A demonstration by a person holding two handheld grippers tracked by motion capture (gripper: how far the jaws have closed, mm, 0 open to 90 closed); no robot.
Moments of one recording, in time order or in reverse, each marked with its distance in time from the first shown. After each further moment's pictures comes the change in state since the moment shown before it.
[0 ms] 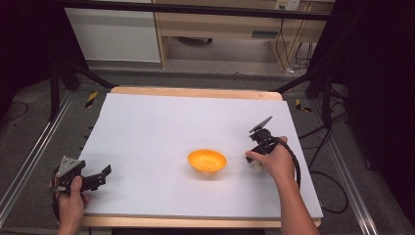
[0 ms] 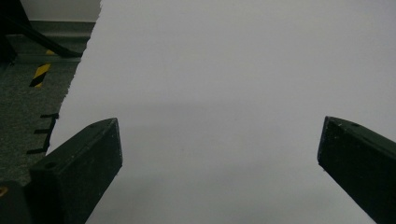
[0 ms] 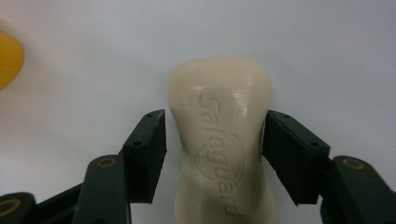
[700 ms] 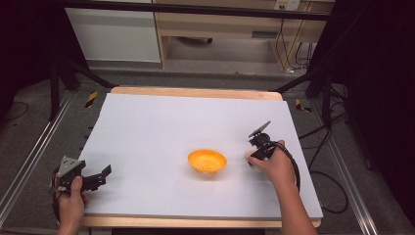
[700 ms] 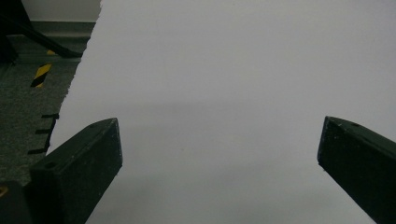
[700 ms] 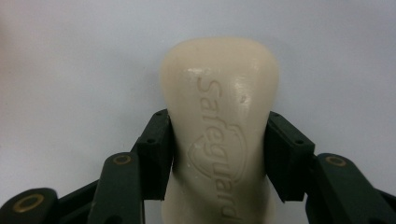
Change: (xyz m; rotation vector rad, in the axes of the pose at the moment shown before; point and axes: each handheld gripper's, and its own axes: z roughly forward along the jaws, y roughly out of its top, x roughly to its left) left arm -0.001 0.000 0.000 0.004 0.002 0.007; right arm 0.003 -0.010 0.010 -0.006 -0.045 -0.032
